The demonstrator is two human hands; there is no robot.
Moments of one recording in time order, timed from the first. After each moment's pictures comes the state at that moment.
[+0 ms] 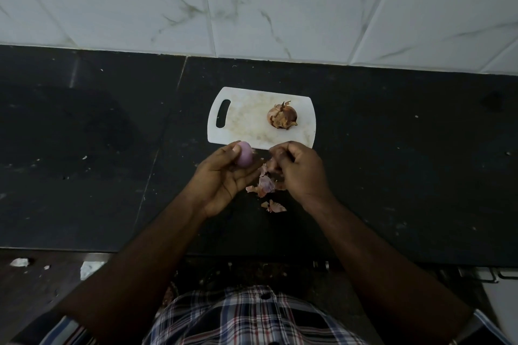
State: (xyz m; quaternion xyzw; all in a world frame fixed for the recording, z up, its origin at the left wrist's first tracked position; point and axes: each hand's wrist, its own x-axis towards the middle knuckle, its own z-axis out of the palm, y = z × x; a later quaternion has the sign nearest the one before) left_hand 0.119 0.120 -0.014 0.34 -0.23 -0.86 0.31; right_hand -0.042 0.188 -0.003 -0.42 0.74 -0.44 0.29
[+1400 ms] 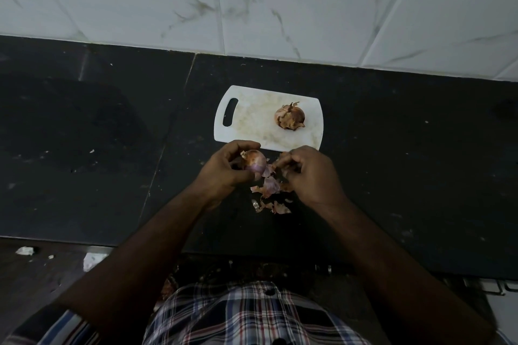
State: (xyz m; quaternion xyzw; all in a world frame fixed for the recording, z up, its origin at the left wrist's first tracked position) left_hand 0.125 0.114 -0.010 0.40 -0.54 -0.69 0.25; right_hand -0.056 0.194 0.004 -0.56 0.74 -0.31 0.22
